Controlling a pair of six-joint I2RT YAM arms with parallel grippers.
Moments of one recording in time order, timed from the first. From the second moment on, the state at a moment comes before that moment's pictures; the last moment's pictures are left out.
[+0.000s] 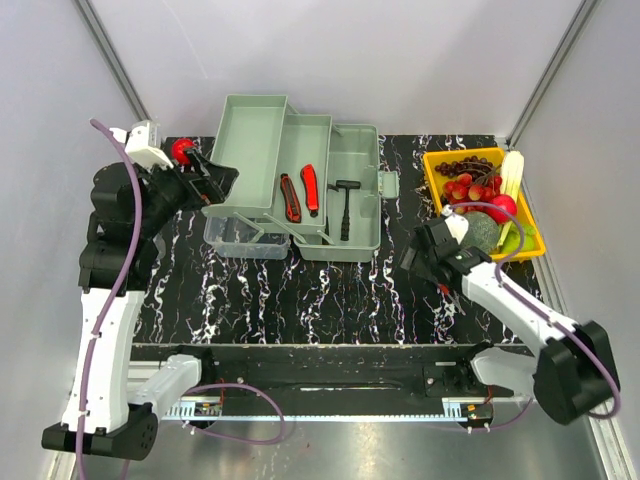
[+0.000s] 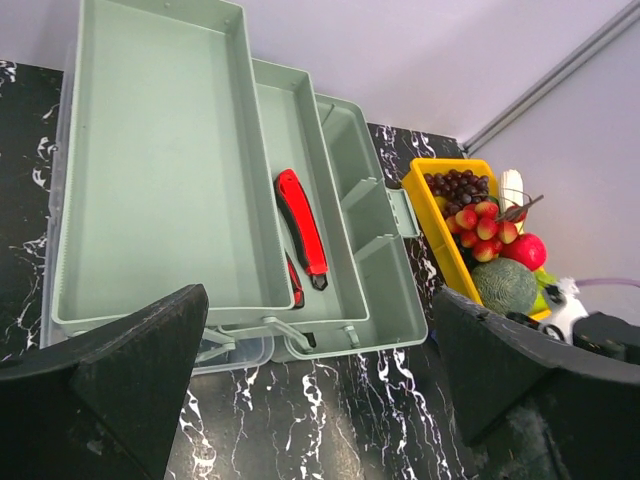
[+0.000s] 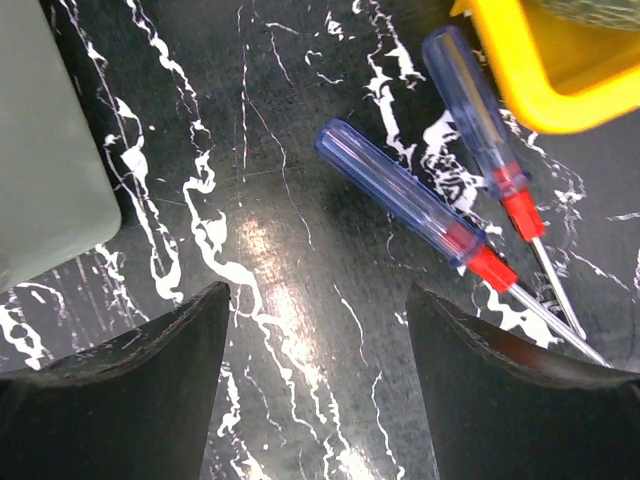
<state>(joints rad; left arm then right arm) -0.10 0.94 1.36 -0.60 0.26 -0.44 0.46 1.12 0.73 -0.57 0.35 0.79</state>
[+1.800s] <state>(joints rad) -0.12 0.95 1.40 -0.60 0.31 -0.43 0.19 1.65 0.94 -0.63 0.01 0.46</state>
